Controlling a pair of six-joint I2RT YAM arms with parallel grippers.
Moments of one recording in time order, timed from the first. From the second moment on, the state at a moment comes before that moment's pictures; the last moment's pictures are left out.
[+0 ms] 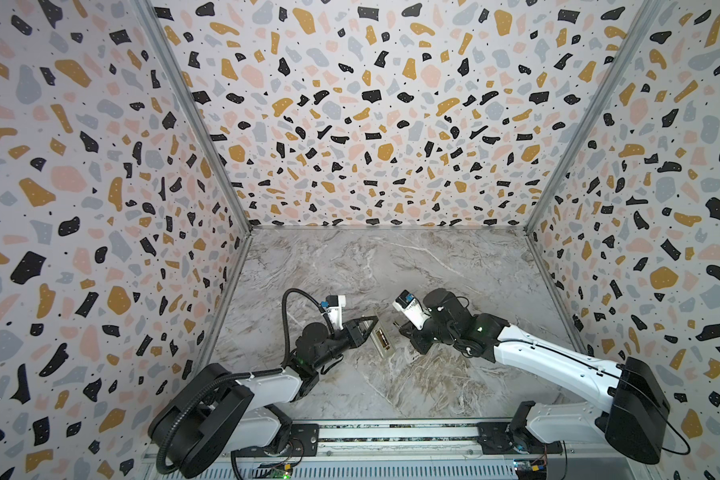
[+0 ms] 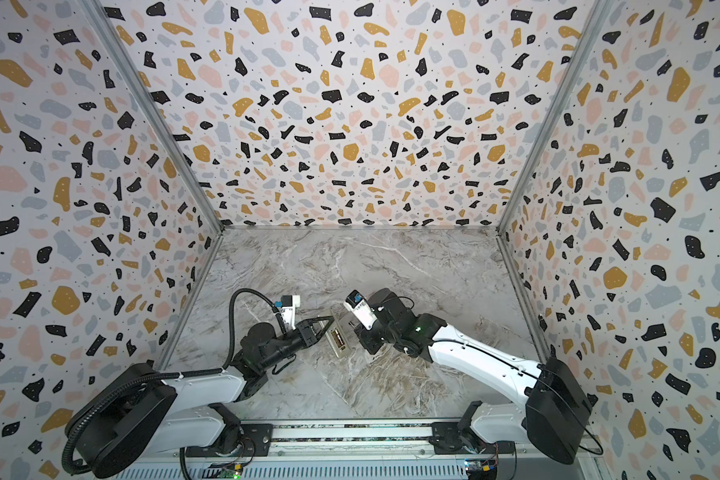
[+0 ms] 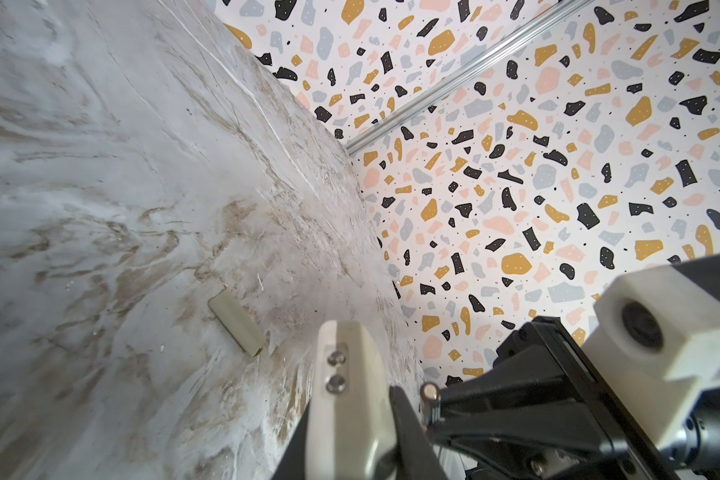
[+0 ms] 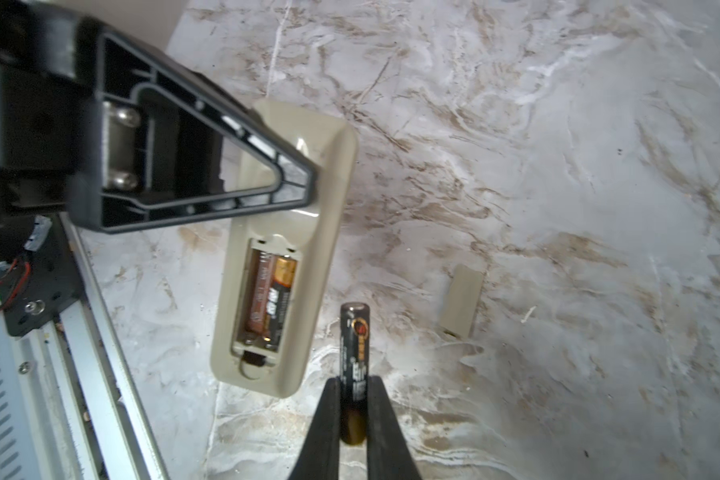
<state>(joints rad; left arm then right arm) -0.60 1.27 0.20 0.95 0.32 -1.01 0.91 1.29 0.91 -0.39 -0.15 0.01</state>
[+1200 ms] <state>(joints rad) -0.61 1.38 0.14 1.12 0.26 -1.06 0.98 1.47 1.00 -0.40 -0.18 0.05</state>
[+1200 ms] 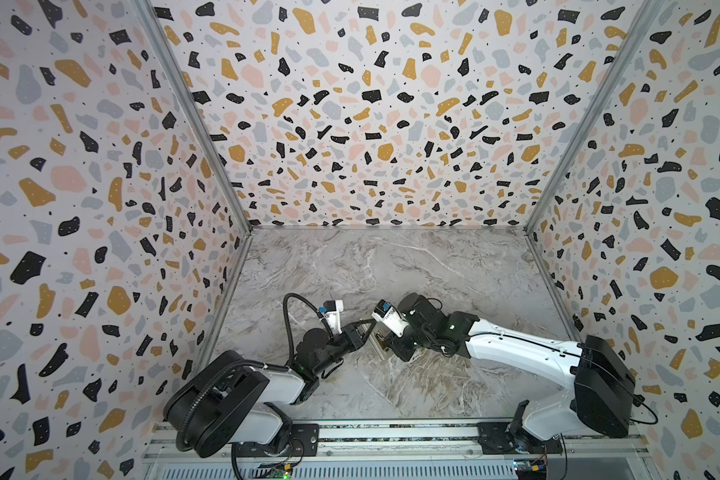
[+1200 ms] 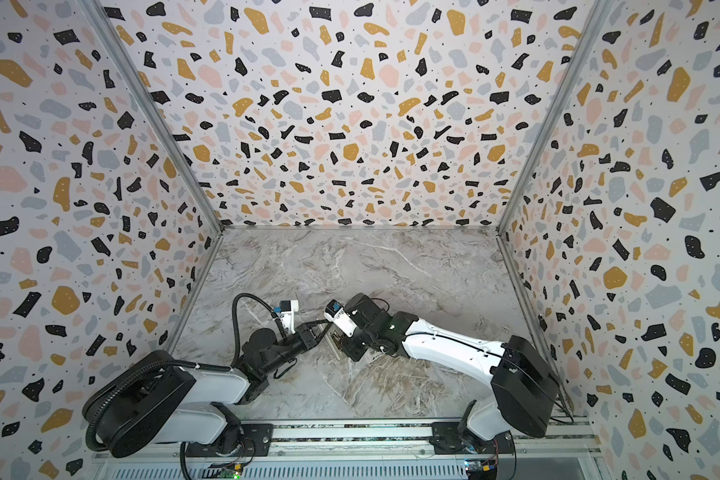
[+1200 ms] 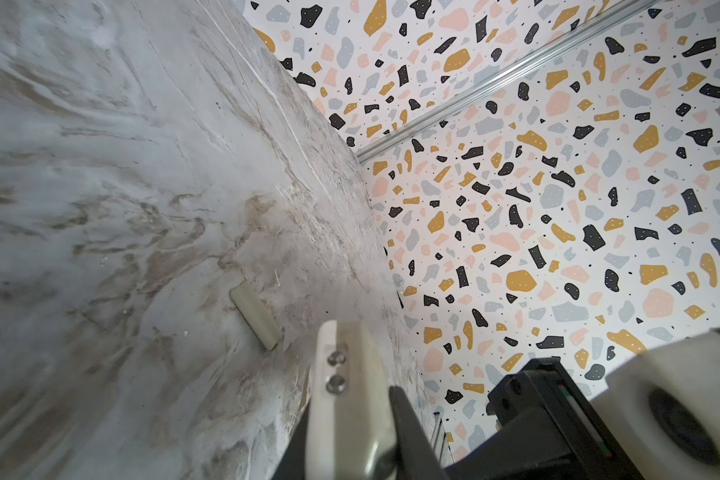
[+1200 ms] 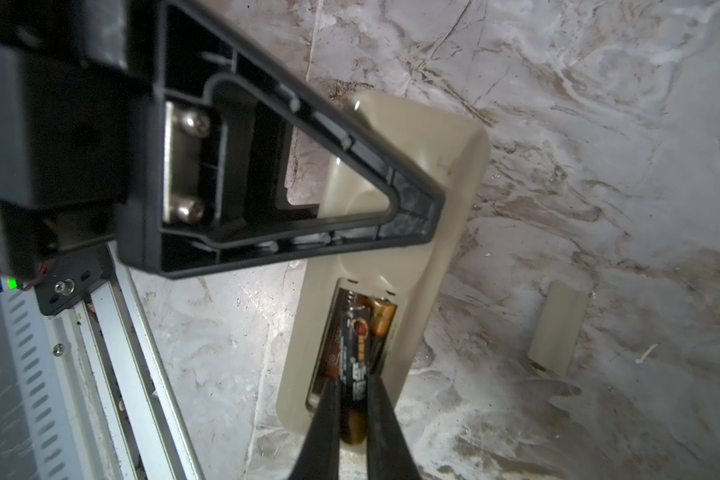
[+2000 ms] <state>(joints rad) -0.61 1.38 0.13 1.13 0.24 -1.08 0.99 1.51 1.02 -0.44 -0.17 0.05</state>
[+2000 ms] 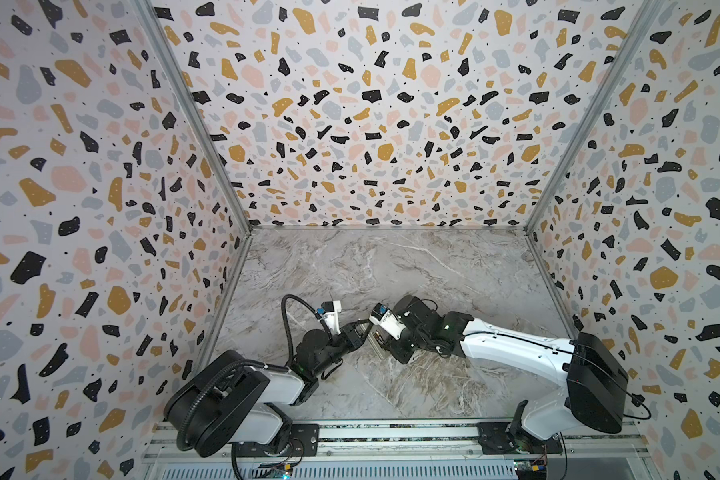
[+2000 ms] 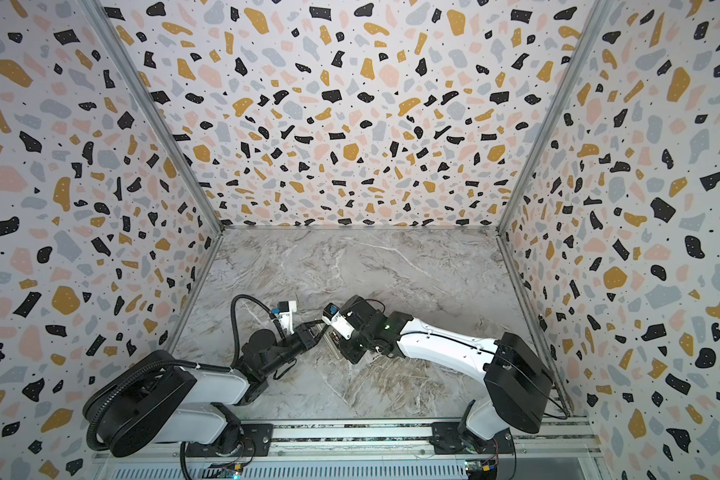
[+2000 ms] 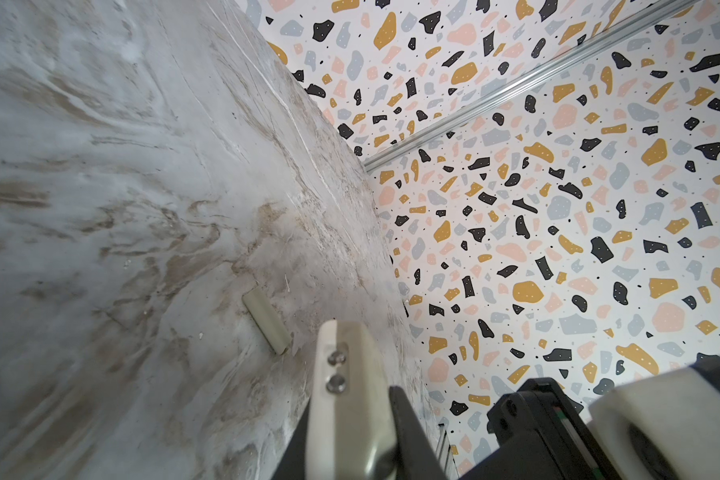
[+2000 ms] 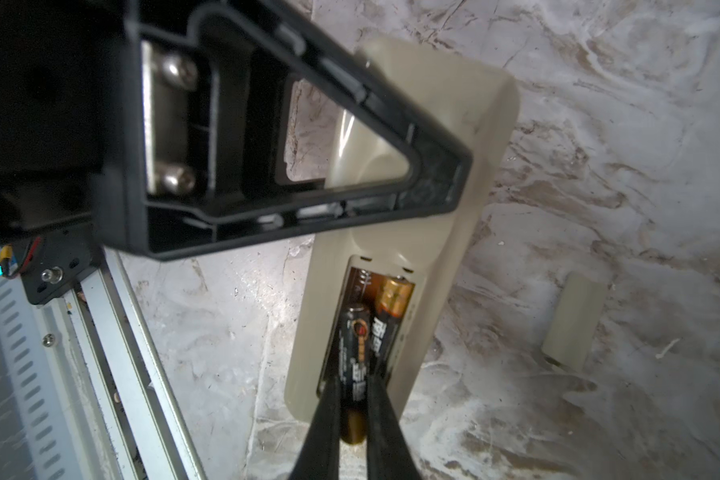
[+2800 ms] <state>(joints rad) -0.61 1.44 0.10 1.22 0.24 -1.14 1.00 1.56 1.08 -0.45 -0.19 0.07</state>
